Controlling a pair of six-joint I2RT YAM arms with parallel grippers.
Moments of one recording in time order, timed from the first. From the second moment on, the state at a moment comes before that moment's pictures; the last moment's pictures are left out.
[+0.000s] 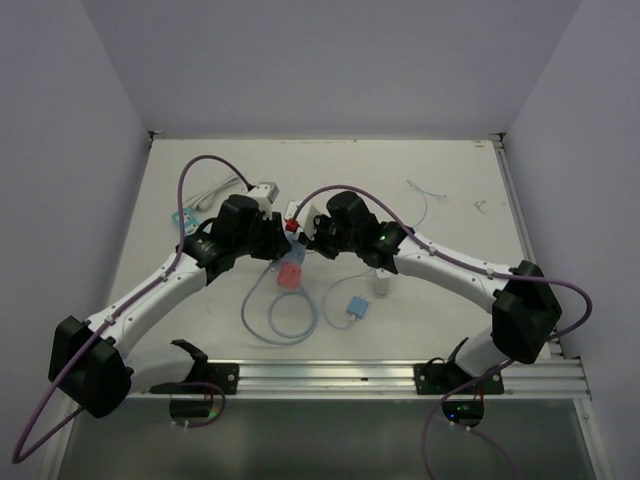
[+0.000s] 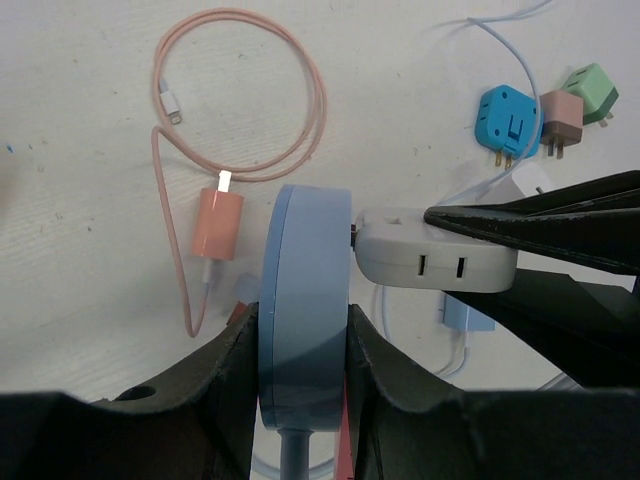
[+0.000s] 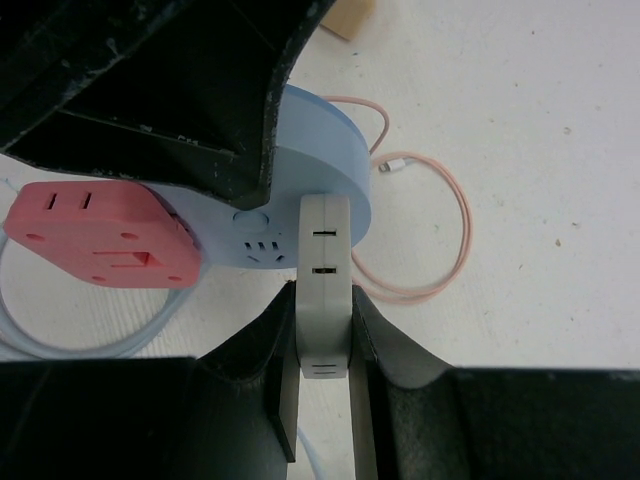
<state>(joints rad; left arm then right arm) -0.53 1.18 0.89 -0.40 0.07 -0.41 0.85 1.53 1.15 -0.22 -0.17 -0.43</state>
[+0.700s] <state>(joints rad) -0.47 1.16 0.90 -0.49 -0.17 -0.40 0.79 1.49 1.01 -0.26 -0.14 -0.18</state>
